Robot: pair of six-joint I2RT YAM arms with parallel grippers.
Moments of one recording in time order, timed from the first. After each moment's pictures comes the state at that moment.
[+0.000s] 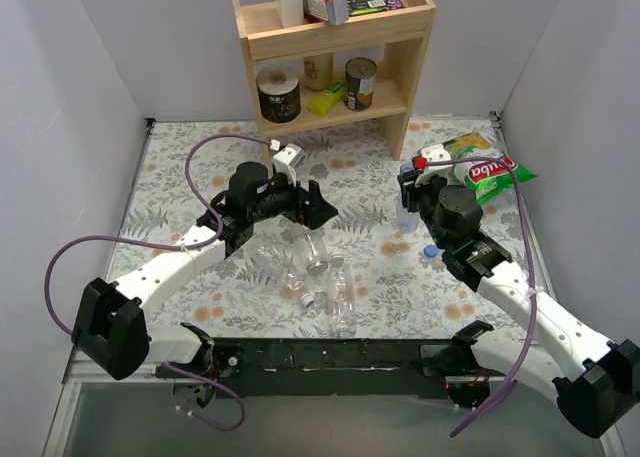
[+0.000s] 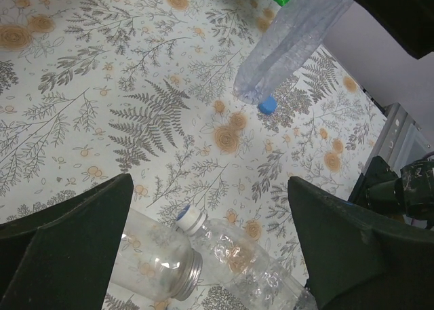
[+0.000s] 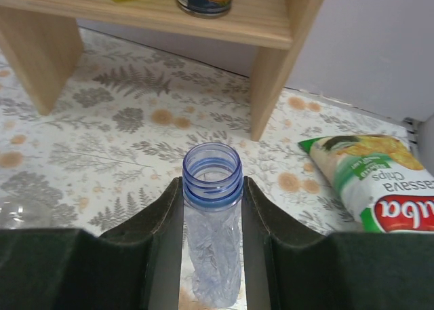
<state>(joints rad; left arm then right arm) -0.59 1.28 0.92 0.06 0.40 -0.31 0.61 0.93 0.78 0.06 0.28 -0.07</state>
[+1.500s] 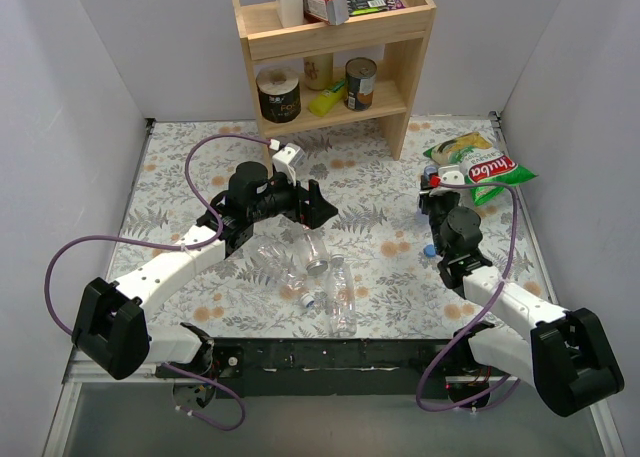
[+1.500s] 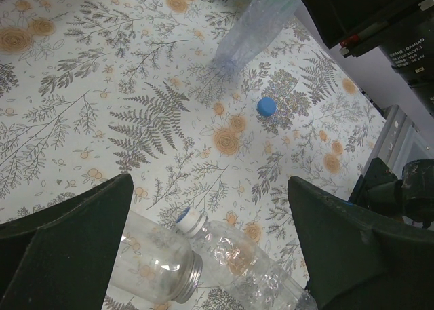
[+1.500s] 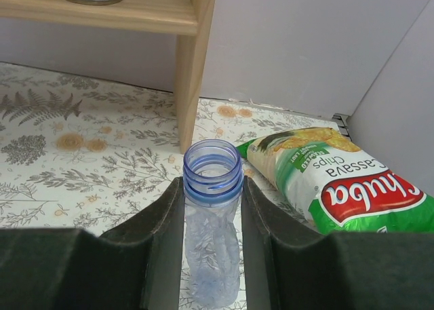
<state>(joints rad) -0.58 1.29 0.92 0.07 0.40 -0.31 0.41 1.08 0.41 0.78 0.33 -0.21</state>
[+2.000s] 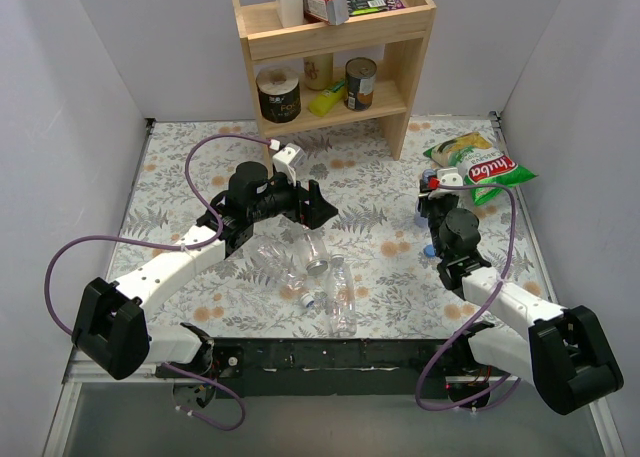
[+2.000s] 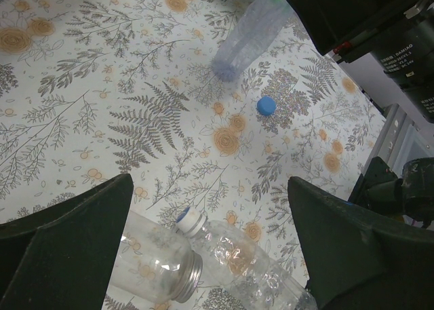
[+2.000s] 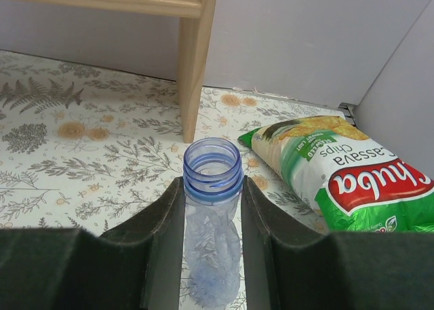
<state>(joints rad) -0.58 1.29 0.92 0.07 0.40 -0.31 0.41 1.09 0.39 0.78 0.33 -0.19</state>
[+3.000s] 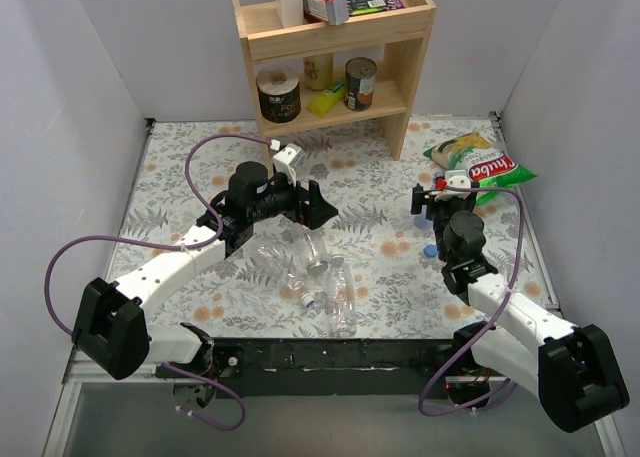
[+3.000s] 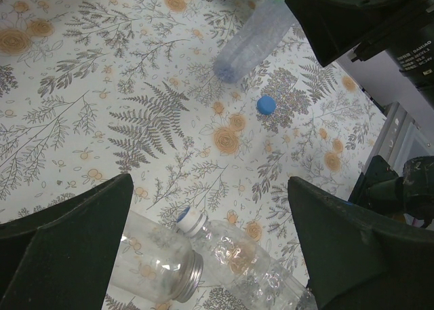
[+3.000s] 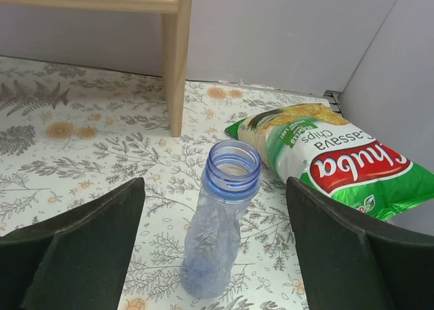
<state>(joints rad) -0.58 1.29 0.92 0.07 0.41 -0.30 0.41 1.00 0.38 0.67 0.38 -0.16</state>
